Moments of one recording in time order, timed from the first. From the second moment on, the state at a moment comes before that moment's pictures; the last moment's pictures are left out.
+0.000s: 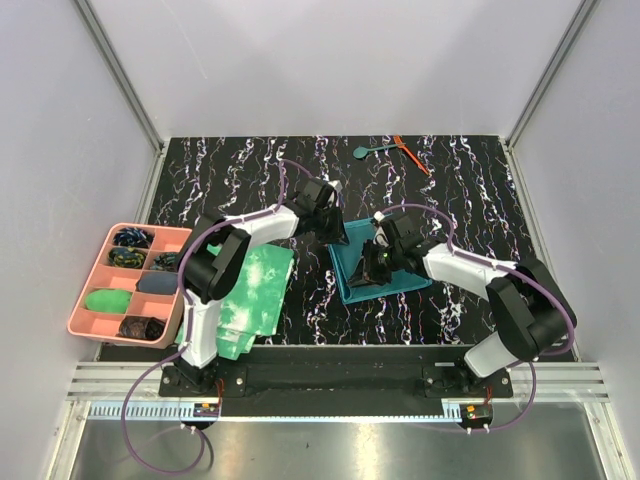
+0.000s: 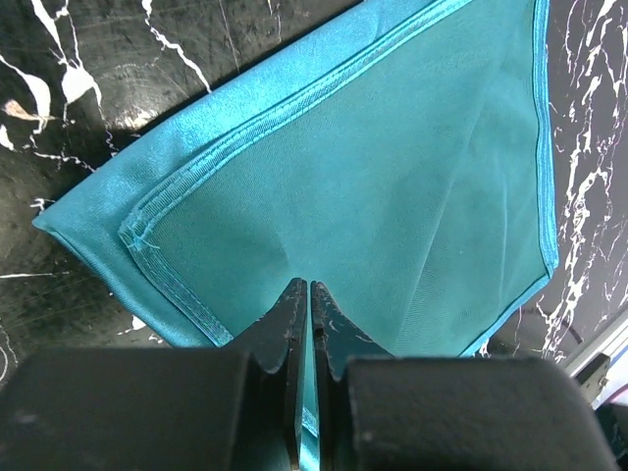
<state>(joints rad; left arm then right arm) -0.61 2.05 1.39 -0.22 0.30 -0.62 0.55 1.53 0.80 -0.20 -0.47 0.74</state>
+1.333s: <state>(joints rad) -0.56 2.09 1.48 -0.41 0.08 -0.76 0.67 1.67 1.16 -0.55 -0.09 0.50</state>
